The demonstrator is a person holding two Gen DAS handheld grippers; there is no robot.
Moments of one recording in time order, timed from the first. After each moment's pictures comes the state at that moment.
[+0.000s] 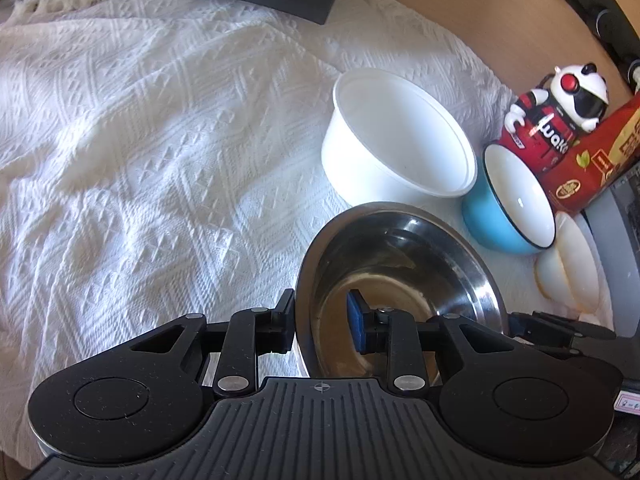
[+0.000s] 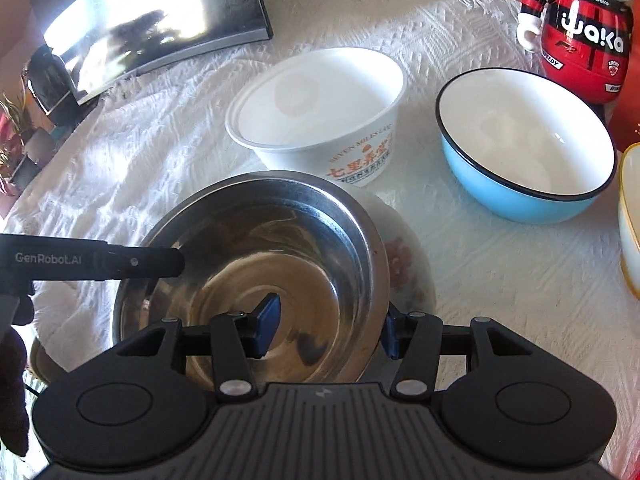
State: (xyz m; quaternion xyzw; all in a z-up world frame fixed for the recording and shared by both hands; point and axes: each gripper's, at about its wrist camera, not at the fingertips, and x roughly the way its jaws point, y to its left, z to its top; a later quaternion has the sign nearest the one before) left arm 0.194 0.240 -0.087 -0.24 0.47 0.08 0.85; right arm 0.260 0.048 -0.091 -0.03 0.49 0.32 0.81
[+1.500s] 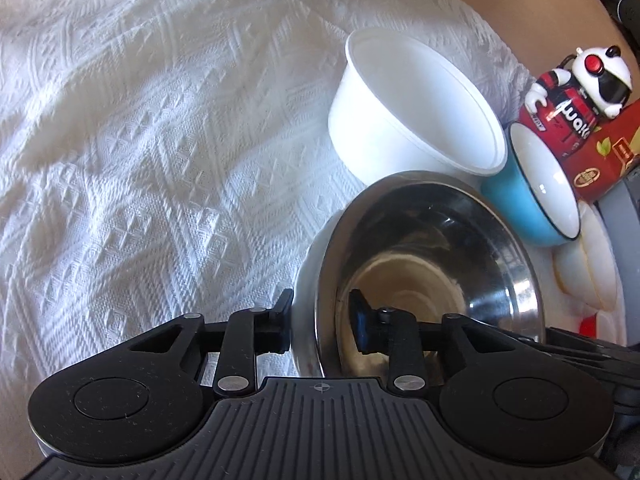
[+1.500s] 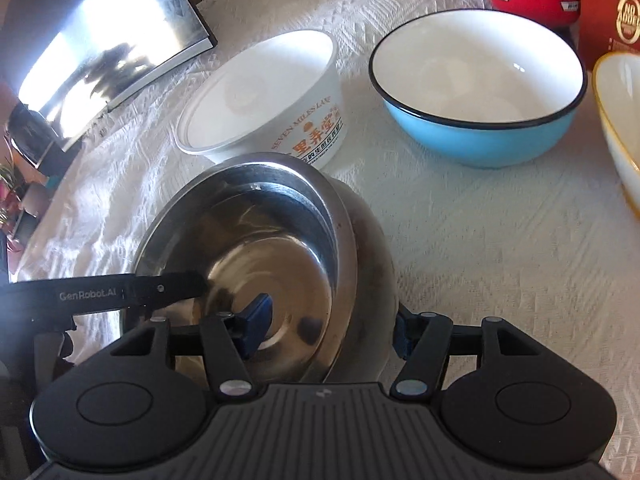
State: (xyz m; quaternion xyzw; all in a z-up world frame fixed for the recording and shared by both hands) left arm 0.215 0.240 -0.119 -0.25 0.49 0.08 0.83; right arm 0.272 0.019 -0.113 0.05 0.53 0.29 0.80
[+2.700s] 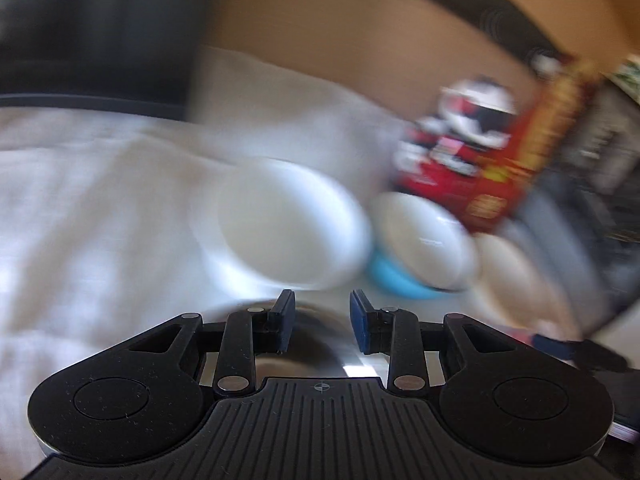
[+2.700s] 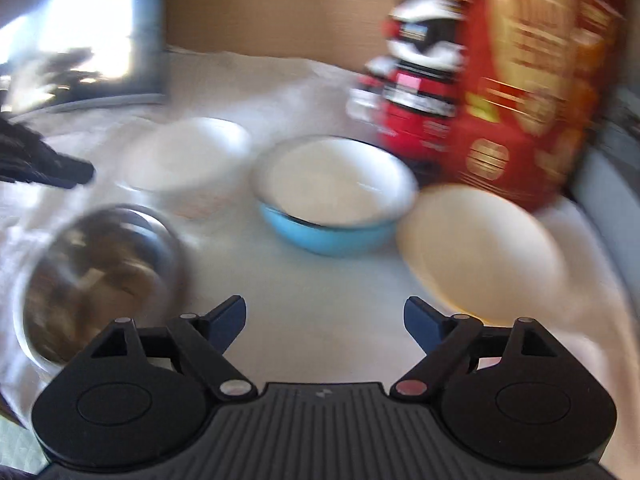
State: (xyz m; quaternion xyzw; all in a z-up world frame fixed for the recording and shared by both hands) left arm 0.242 0.206 -0.031 -0.19 0.40 -0.06 0.89; right arm 0.234 -0.050 -0.050 -0.09 0.40 0.17 0.90
